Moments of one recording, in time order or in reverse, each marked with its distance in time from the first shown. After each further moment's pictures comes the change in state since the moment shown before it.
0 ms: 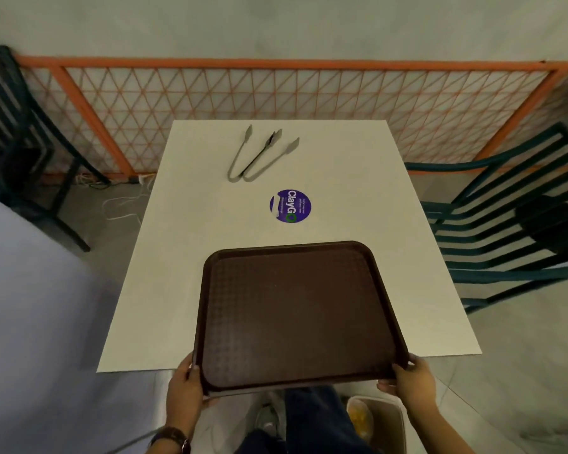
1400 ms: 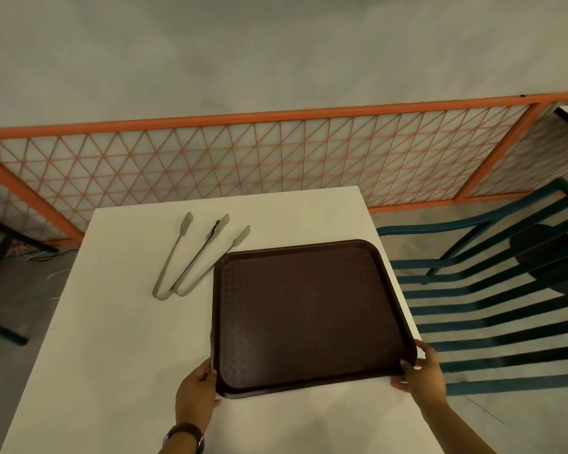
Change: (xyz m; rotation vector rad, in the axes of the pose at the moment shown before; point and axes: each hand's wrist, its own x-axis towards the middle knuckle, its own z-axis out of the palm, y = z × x) left_hand 0.192 0.197 0.230 0.209 -0.053 0.020; right_hand 0.259 -0.227 0.009 0.017 0.072 -0.032
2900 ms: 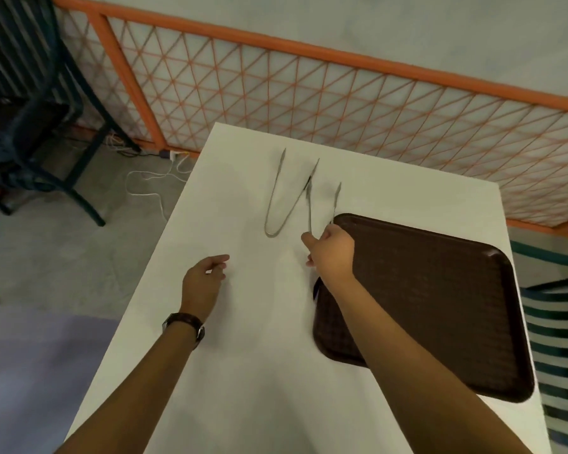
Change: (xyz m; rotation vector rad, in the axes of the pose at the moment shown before) left_hand 0.087 0.006 -0.174 -0.248 0.144 0.200; right_hand -0.171 -0.164 0.311 -0.194 -0.404 -0.562
